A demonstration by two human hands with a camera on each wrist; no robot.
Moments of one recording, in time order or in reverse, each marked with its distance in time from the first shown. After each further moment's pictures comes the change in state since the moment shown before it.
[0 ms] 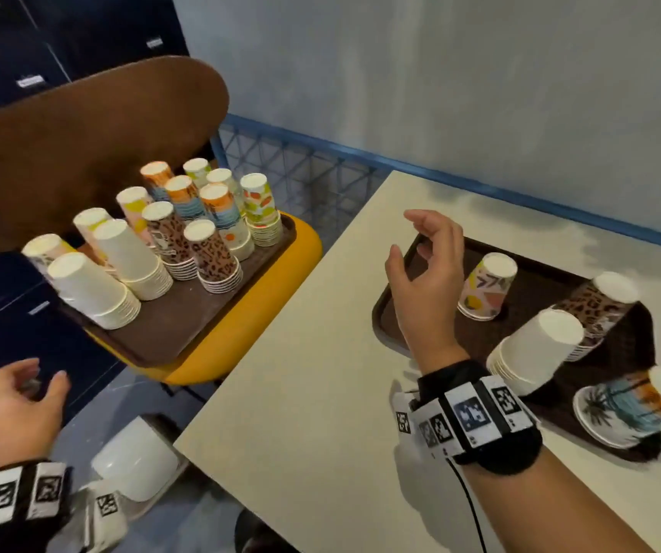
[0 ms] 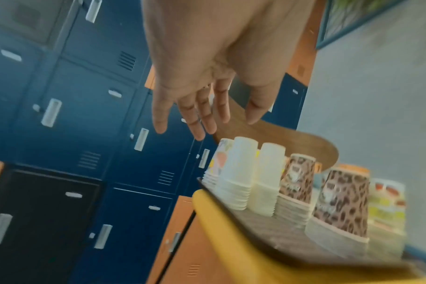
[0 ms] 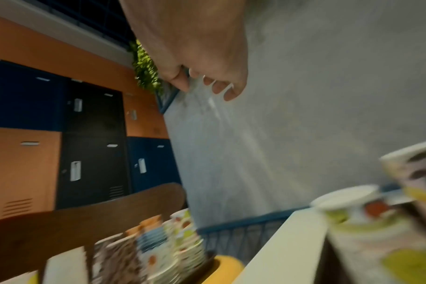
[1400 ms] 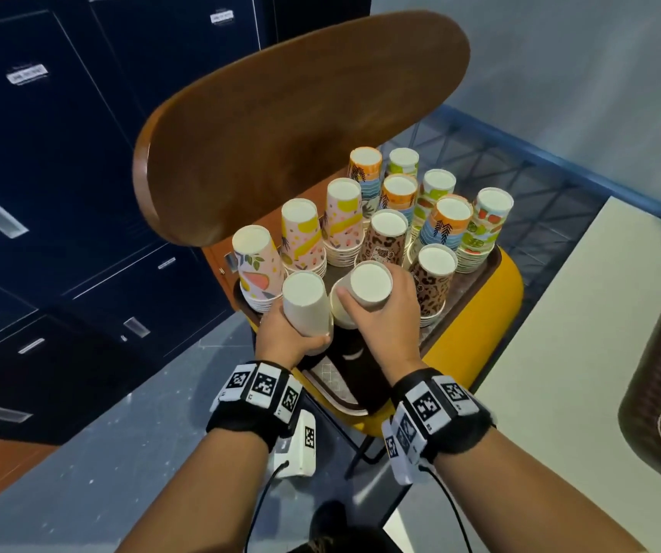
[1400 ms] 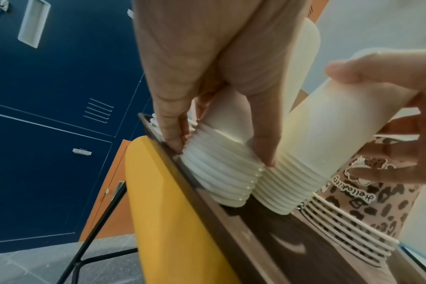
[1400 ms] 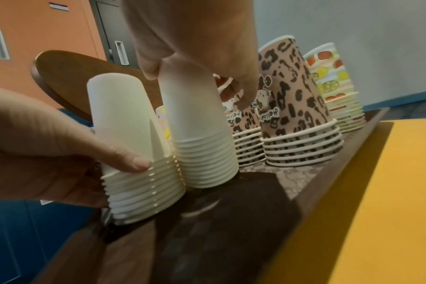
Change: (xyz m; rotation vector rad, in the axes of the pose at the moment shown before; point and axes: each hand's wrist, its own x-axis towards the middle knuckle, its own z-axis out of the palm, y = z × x) left_hand 0.114 0.056 0.069 0.025 -0.603 -0.158; right_hand -0.079 -0.002 0.358 -0.104 -0.448 0.189
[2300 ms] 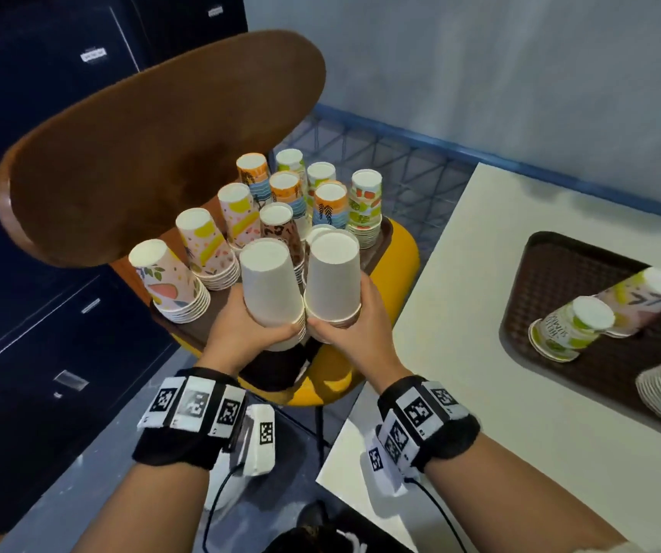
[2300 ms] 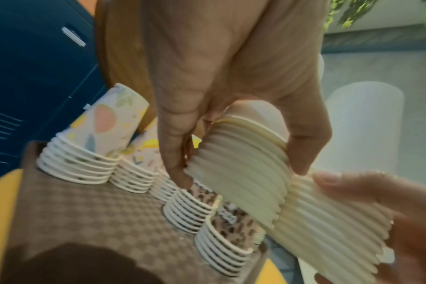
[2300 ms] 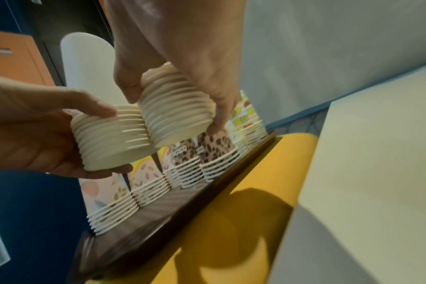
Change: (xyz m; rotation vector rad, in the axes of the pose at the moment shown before) left_hand -0.070 0.060 0.024 -0.066 -0.230 0.273; right_hand -0.057 0.021 -0.108 0.144 0.002 0.180
